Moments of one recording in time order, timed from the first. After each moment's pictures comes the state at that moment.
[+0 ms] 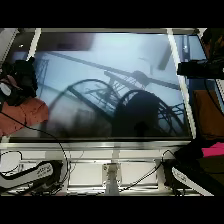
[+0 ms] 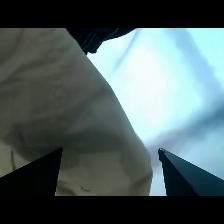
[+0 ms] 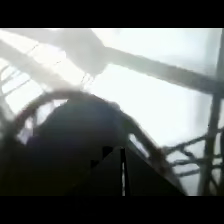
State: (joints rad) left arm 0.35 -1.31 1.02 1.61 -0.77 -1.77; right arm 0.19 -1.05 1.49 -1.79 1.33 1.75
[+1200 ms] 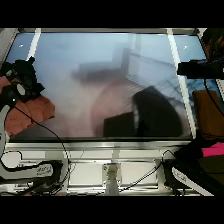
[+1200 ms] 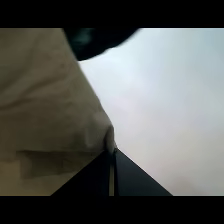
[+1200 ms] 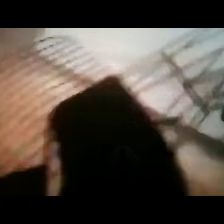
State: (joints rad) left arm 0.24 -1.44 1.02 1.61 -0.57 -1.95; right arm 0.19 -1.05 1.49 -1.79 1.33 1.75
